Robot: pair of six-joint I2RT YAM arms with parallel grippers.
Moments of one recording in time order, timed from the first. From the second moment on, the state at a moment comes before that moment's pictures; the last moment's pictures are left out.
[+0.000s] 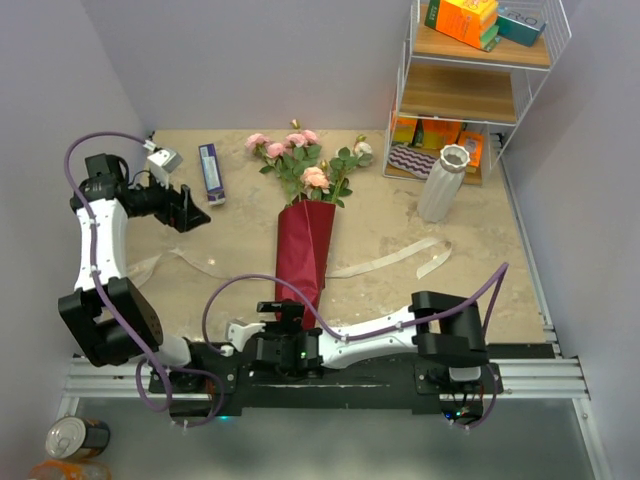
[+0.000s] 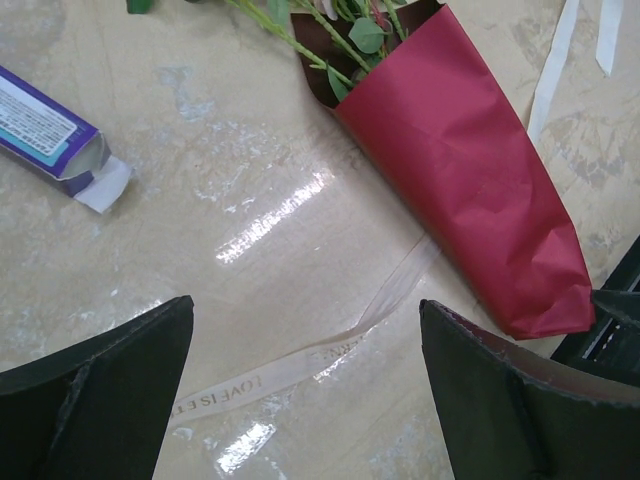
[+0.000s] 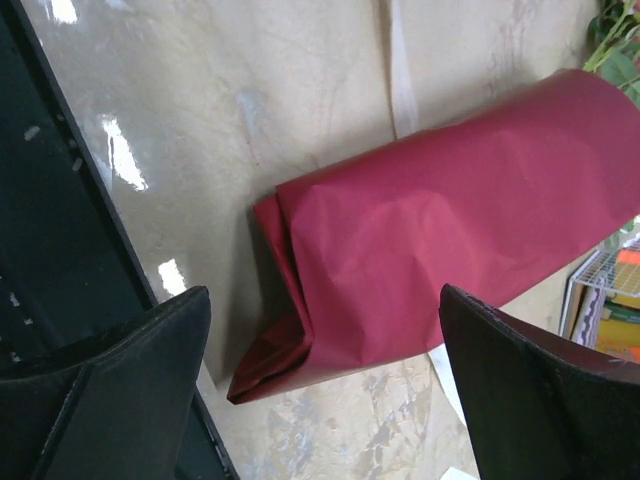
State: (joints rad) left arm 0.37 1.45 1.30 -0.92 0.96 0.69; right arm 1.57 1.87 1.21 -0.30 0.77 -0.20
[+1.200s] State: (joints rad) left arm 0.46 1.45 1.31 -1.06 1.02 0.85; right arm 1.53 1.58 1.09 0.05 1.12 -0.11
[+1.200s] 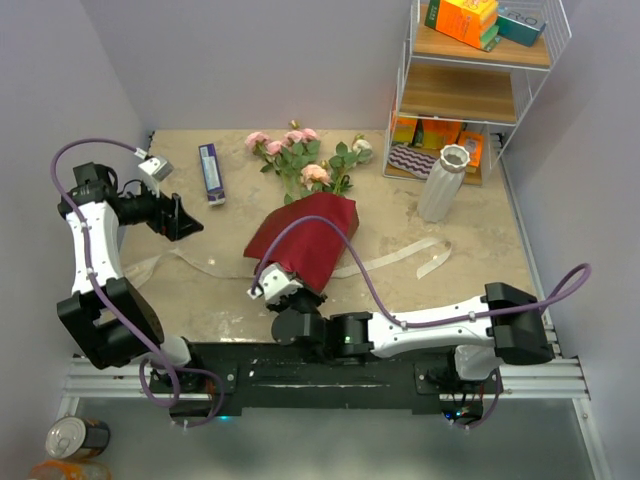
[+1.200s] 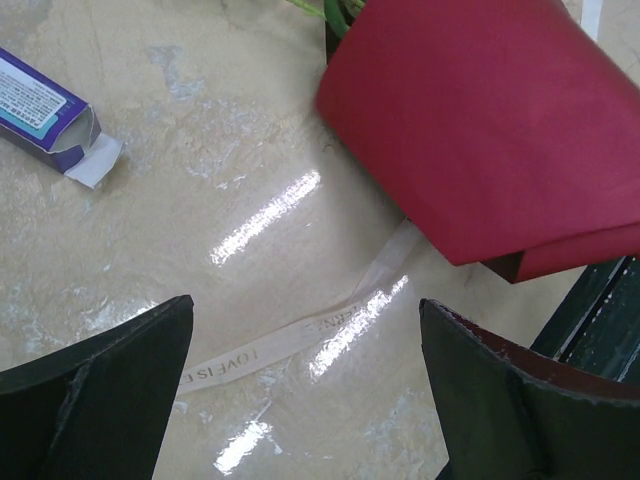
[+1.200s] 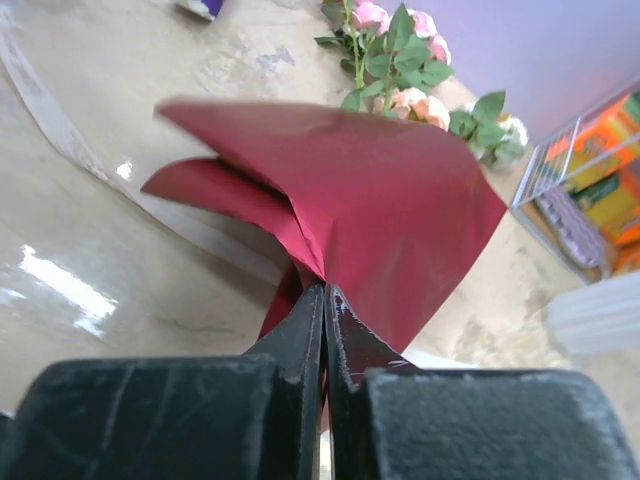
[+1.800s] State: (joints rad) left arm 0.46 1.44 1.31 -1.09 1.02 0.86; right arm 1.53 1.55 1.08 -0.20 1.12 0.29
